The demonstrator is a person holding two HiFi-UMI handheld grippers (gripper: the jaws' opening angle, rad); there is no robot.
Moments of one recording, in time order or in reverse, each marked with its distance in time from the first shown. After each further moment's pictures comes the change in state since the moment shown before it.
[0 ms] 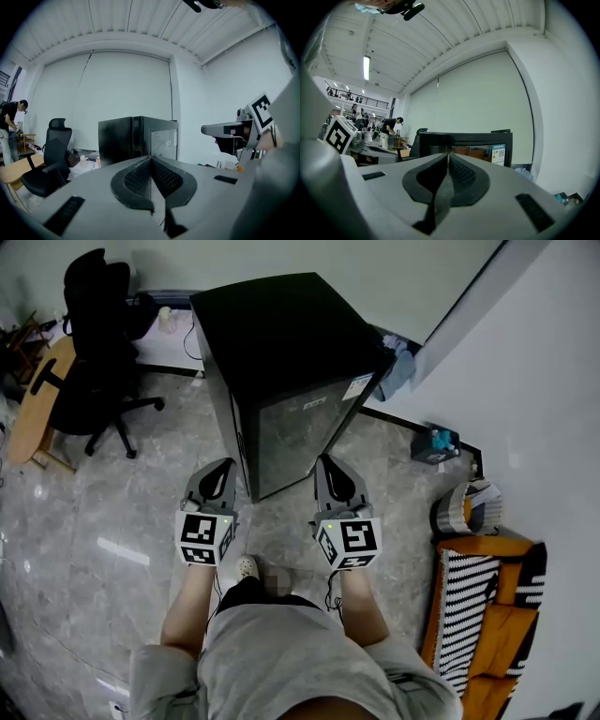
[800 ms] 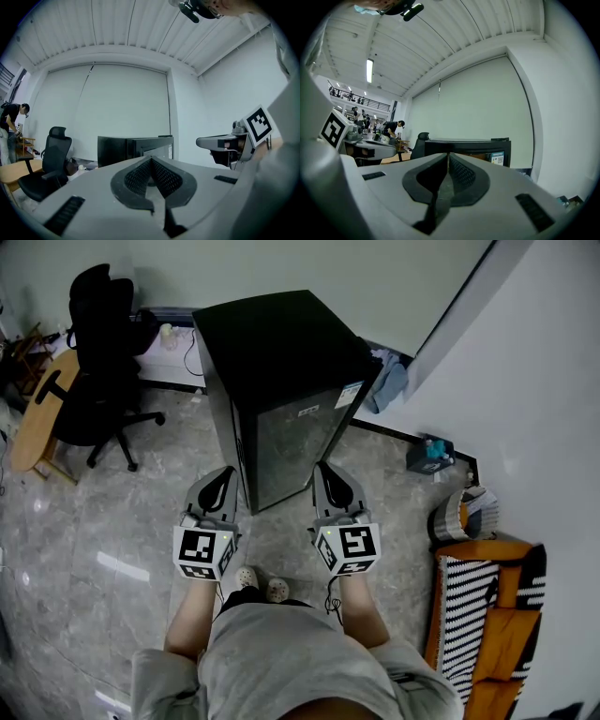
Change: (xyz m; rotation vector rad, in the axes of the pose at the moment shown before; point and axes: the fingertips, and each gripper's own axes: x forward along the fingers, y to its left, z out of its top) left arm -0.042 -0.027 0.047 0.005 -0.142 -0.003; right arm -0.031 0.009 0.025 -0.011 -0.053 0.008
